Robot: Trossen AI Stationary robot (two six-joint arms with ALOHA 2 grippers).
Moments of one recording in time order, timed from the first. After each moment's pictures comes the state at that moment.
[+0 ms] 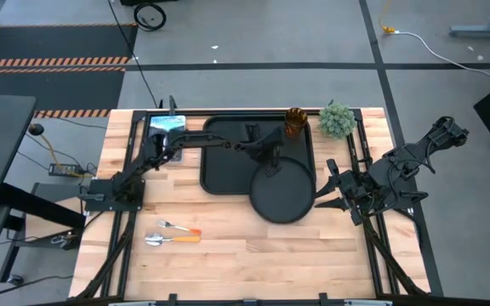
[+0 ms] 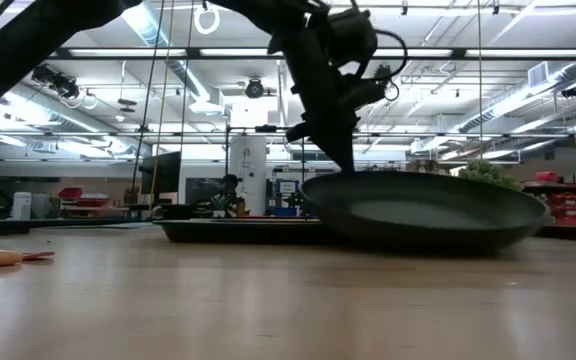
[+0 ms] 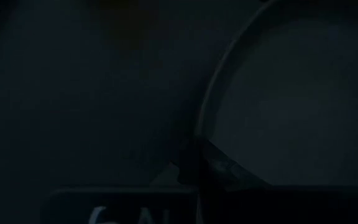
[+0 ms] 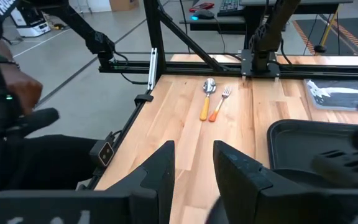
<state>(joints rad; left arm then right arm) 0.19 2.24 2.02 -0.86 -0.09 -0.30 0.53 0.76 0.82 -0.39 0.23 0.18</state>
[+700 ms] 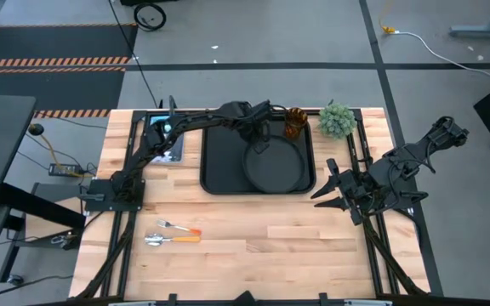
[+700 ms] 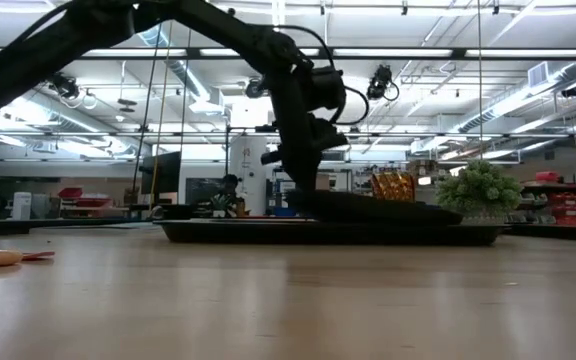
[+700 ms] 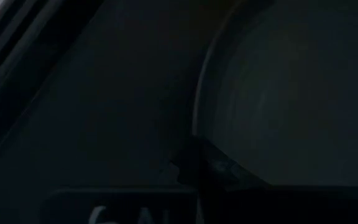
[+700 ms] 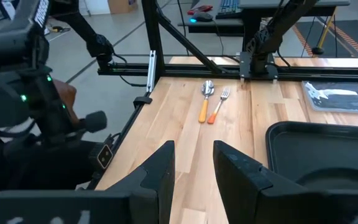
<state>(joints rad) 0.38 2.30 2.02 -0.92 -0.08 -0.24 0.53 0.76 0.82 -0.38 0.24 0.18</state>
